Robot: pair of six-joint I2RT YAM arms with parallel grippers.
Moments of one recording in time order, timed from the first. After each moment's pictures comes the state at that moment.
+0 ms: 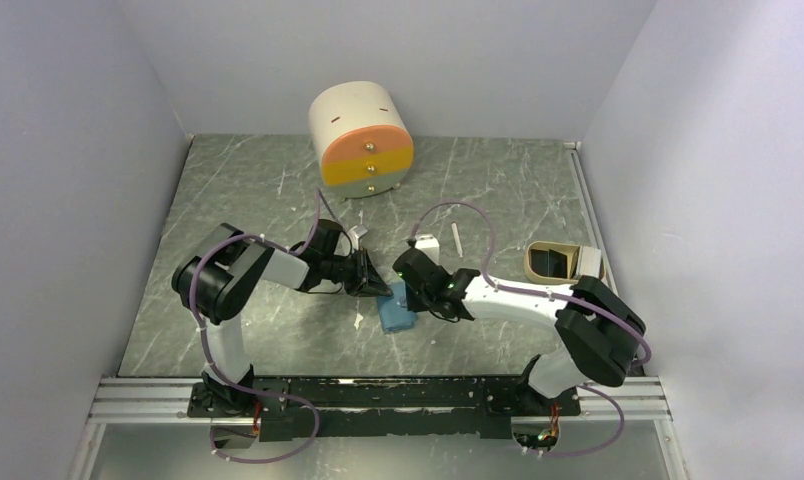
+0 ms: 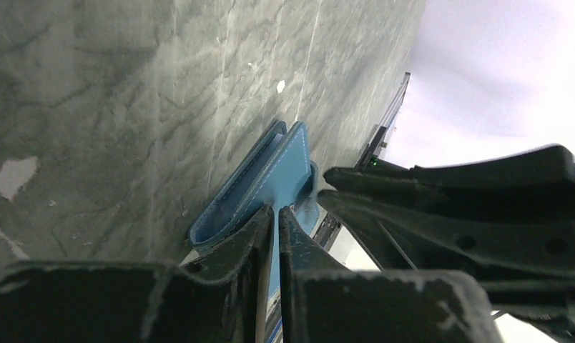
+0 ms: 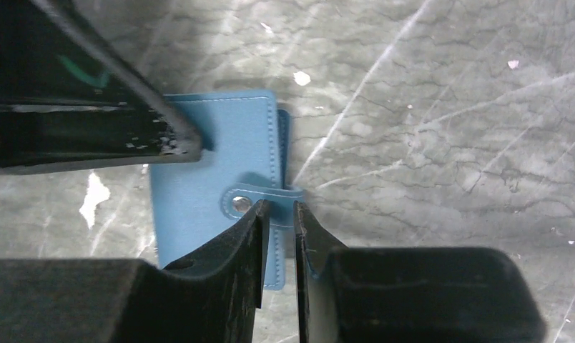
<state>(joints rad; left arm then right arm) -0.53 1.88 0.70 0.43 0.79 -0.93 0.96 1.48 0.79 -0.29 0.32 0.67</state>
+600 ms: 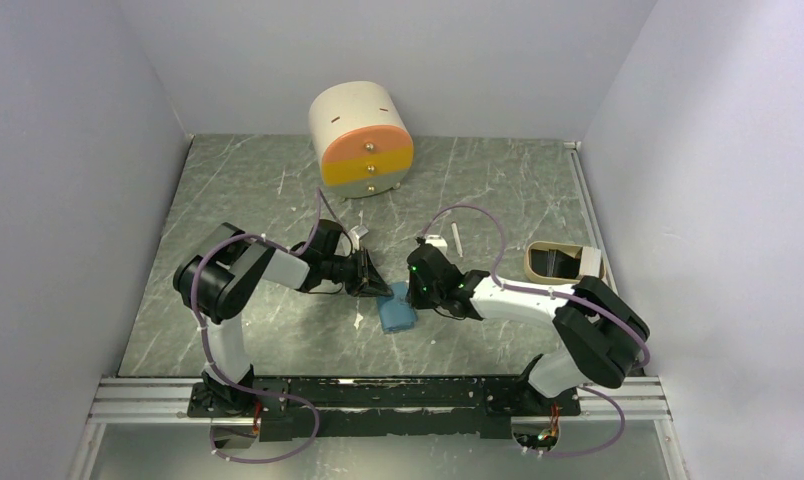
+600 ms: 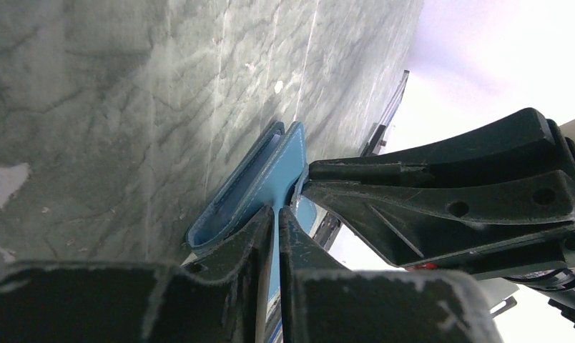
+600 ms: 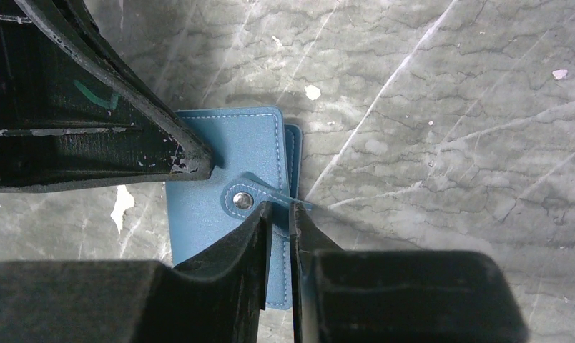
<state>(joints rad) -0.54 1.89 0.70 0.45 0.79 -0.94 0.86 1.47 0.68 -0.09 0.14 0.69</state>
